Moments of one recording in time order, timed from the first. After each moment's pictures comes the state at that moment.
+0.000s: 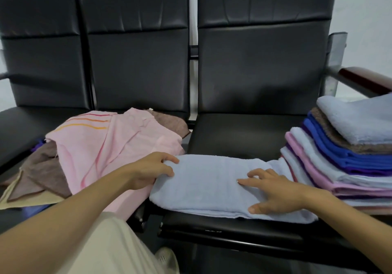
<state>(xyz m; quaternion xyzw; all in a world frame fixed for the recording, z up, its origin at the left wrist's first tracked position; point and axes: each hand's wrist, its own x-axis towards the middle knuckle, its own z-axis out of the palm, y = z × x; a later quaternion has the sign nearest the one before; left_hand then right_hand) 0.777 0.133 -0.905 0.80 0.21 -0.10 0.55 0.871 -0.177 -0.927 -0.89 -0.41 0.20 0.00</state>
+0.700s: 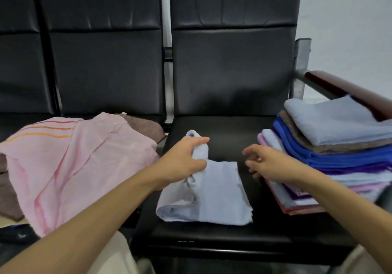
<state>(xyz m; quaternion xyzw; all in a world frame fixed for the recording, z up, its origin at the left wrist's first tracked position) 0.812 0.020 -0.866 0.89 0.00 0.02 0.46 0.888 -0.196 -0.873 -0.92 -0.20 0.15 0.31</state>
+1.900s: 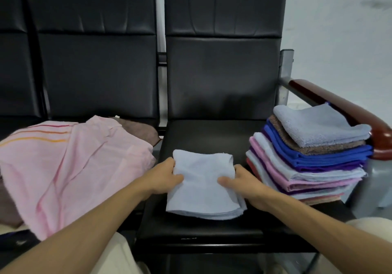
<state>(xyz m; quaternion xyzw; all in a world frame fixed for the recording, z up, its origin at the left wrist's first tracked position) 0.806 0.061 -0.897 0.93 0.09 -0.09 0.35 0.861 -0.162 -0.926 -0.82 -0.10 0.22 0.52</state>
